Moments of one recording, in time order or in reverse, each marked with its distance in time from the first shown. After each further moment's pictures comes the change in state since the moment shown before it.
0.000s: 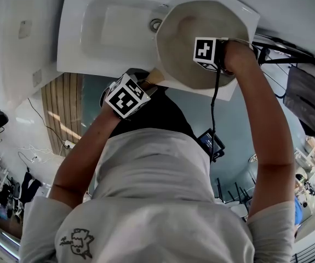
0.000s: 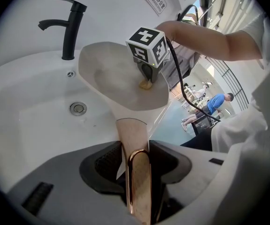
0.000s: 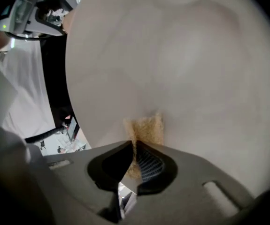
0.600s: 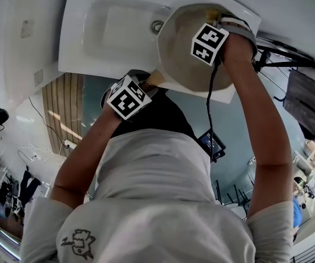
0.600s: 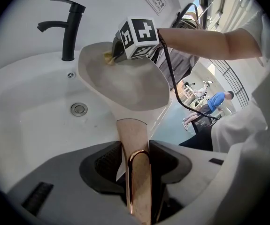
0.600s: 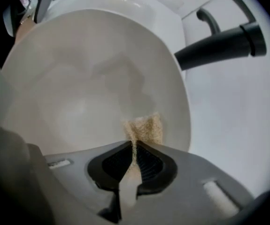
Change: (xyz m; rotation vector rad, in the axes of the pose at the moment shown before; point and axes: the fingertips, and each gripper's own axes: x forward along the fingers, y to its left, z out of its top) left arm 0.000 0.002 0.001 0.009 0.007 0.020; right arm -0.129 -0.142 0.047 0.089 -0.357 -1.006
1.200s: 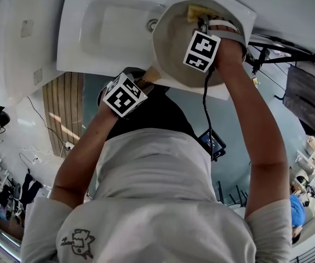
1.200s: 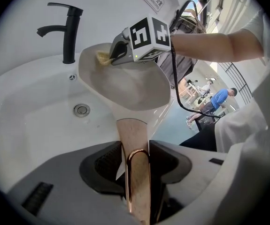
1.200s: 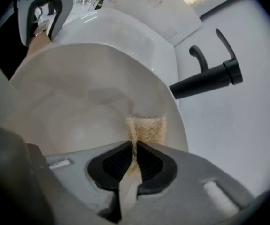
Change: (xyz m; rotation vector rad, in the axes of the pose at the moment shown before) left arm -0.003 0.000 -0.002 0.012 0.012 0.045; right arm -0.032 0.014 0.036 0.033 -0.238 -0.081
